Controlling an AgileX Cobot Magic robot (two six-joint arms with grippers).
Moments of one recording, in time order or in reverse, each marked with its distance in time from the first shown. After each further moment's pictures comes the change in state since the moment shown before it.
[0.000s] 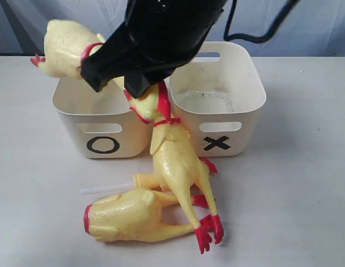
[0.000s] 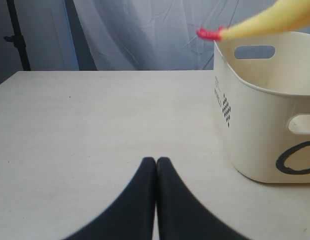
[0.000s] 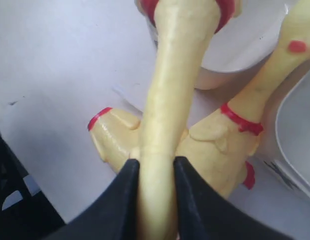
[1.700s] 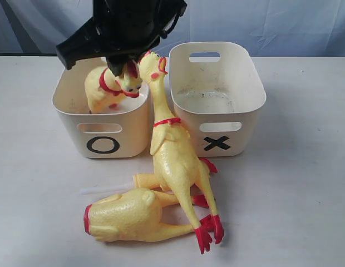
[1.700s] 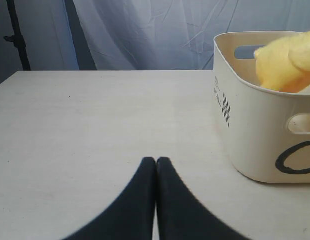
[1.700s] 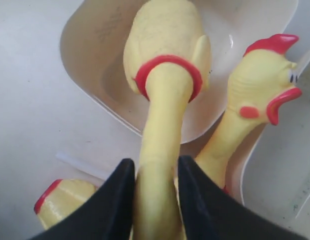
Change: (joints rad) left arm 0.000 0.000 0.000 0.000 0.000 0.000; right arm 0.000 0.286 -0.289 -0.192 0.012 0.162
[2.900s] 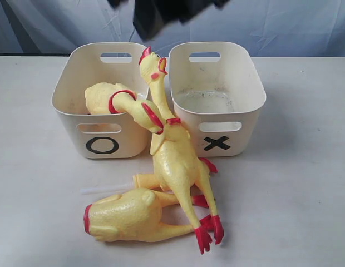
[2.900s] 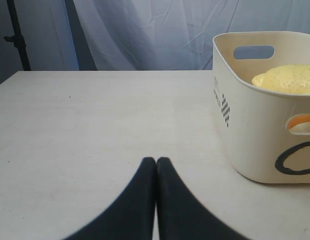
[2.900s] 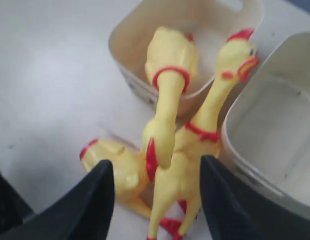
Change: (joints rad) left arm 0.000 0.000 0.000 0.000 0.000 0.000; right arm 0.000 -0.437 0.275 0.084 -0.021 -0.046
